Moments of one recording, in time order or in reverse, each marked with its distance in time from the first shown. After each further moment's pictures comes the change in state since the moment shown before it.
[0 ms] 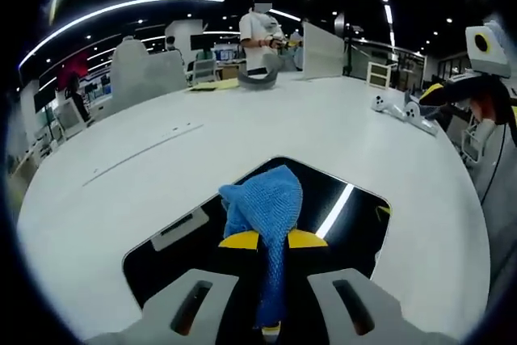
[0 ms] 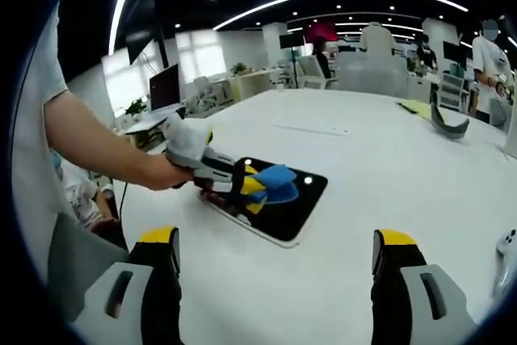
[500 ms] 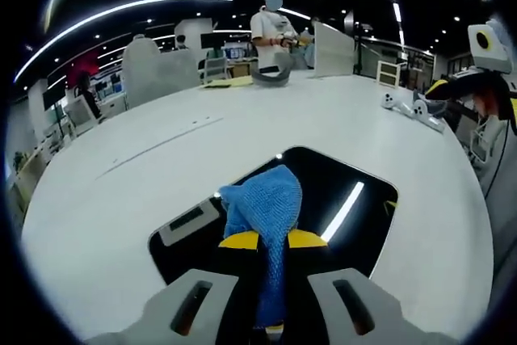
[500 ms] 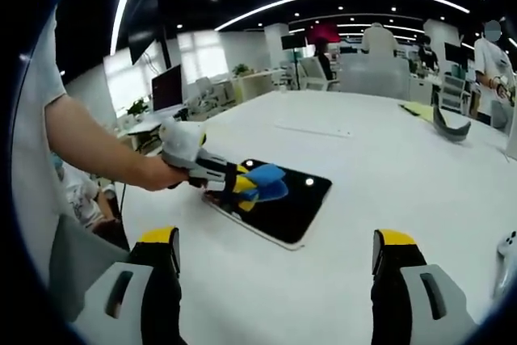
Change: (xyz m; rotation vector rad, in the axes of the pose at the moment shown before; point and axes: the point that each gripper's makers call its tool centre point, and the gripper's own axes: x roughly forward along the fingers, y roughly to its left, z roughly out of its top) left arm -0.024 0.021 -0.014 -0.011 0.009 0.064; right arm 0.000 0.007 0.003 -0.006 -0.004 0.008
